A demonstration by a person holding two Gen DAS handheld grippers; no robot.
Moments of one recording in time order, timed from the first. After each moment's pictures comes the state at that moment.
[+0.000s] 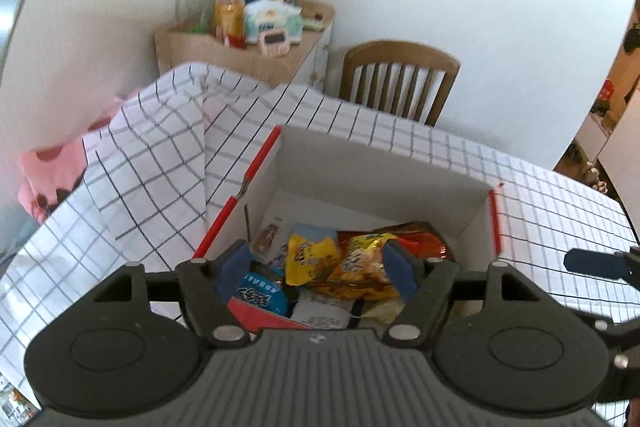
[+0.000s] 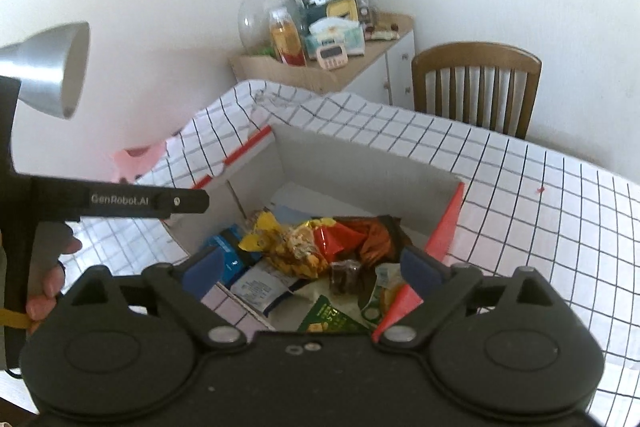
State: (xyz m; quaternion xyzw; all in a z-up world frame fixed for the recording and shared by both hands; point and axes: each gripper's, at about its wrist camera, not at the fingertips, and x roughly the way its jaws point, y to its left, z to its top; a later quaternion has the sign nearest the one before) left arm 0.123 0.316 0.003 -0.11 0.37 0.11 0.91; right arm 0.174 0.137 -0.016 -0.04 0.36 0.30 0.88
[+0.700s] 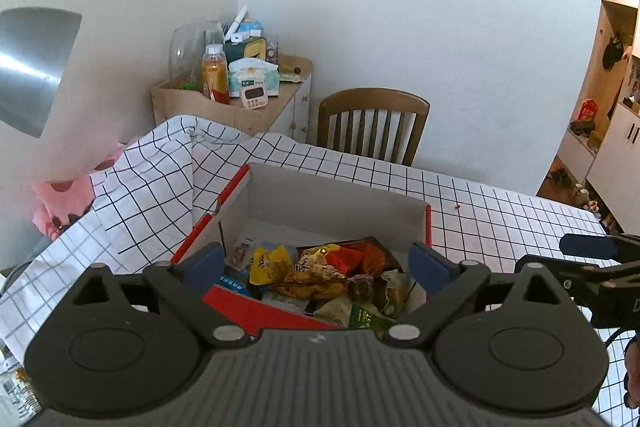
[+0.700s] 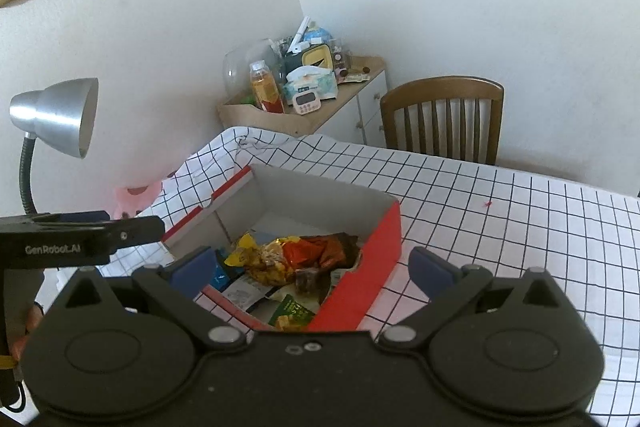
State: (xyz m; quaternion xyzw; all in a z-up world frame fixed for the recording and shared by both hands) left arm 0.060 0.244 0.041 -0.09 0.30 0.12 0.94; right arm 0.136 0.065 0.015 -0.01 0.31 0.28 0.91
